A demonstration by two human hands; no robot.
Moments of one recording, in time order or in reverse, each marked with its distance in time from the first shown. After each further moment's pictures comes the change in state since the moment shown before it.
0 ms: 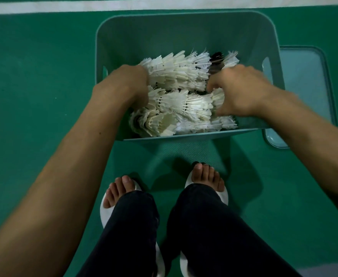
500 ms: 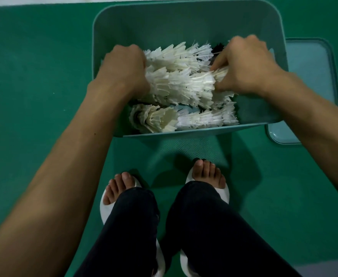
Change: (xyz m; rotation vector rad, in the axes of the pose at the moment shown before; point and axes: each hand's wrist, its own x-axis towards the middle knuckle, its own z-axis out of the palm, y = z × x) left_hand -0.001 -0.002 -0.002 -0.076 0.268 0.037; right_hand 0.025 0.005 -0.003 0.231 0.207 0.171
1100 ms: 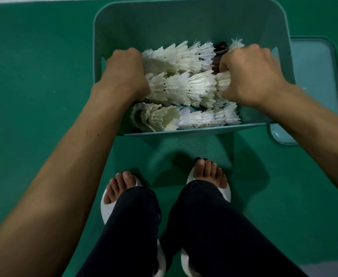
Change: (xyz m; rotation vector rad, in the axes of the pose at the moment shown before) left_hand 0.000 -0.003 0.009 -0.007 -0.046 -0.124; right_hand -0.019 0.000 0.004 -0.269 0.047 -0.037
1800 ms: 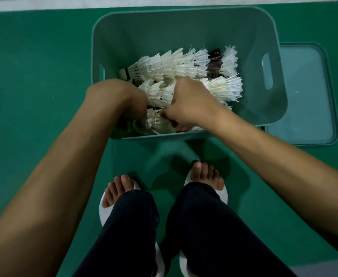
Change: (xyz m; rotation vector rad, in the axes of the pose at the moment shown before) left_hand -0.004 -0.005 -0.004 0.287 -0.748 0.016; right_hand -0.017 -0.084 0.008 0.659 -0.327 0.034
